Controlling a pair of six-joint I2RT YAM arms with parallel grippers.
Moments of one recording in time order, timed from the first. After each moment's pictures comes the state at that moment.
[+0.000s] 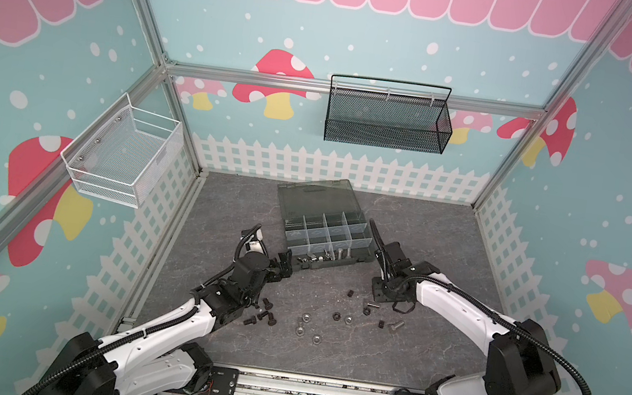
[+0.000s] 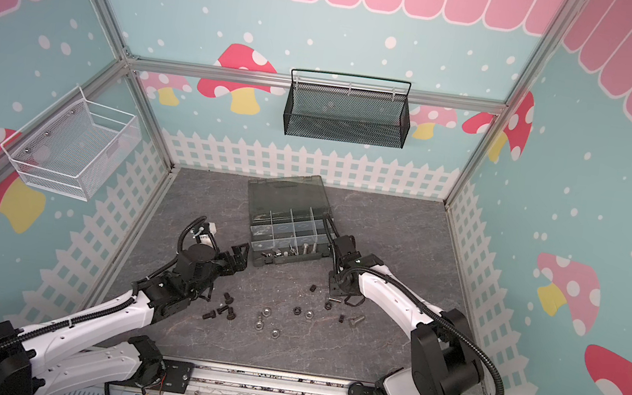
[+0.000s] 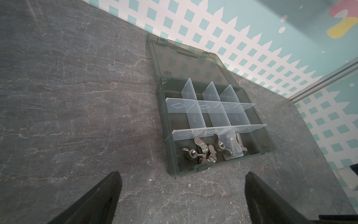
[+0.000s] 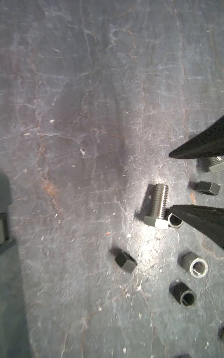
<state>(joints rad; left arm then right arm) -0.60 1.01 0.50 0.04 -0.36 -0.68 0.55 1.47 0.95 -0.77 0.16 0.35</state>
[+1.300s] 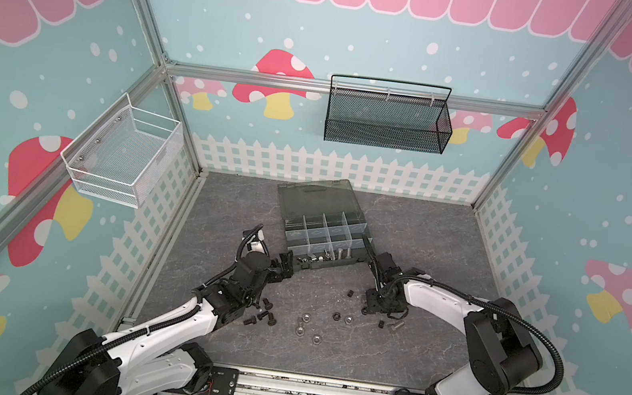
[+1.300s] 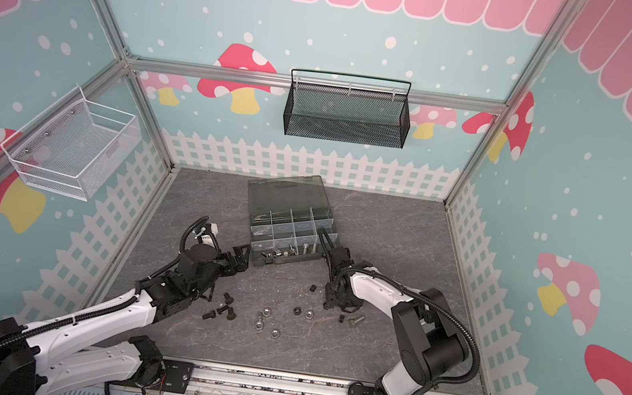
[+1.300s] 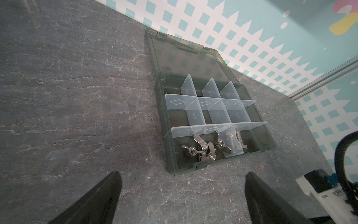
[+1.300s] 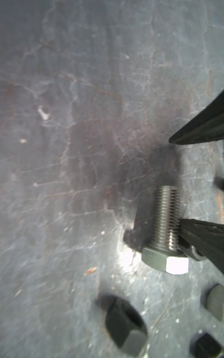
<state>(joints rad) -0.60 1.03 0.50 0.05 -0.35 -0.69 0.55 1.62 0.89 -0.66 0.10 0.35</state>
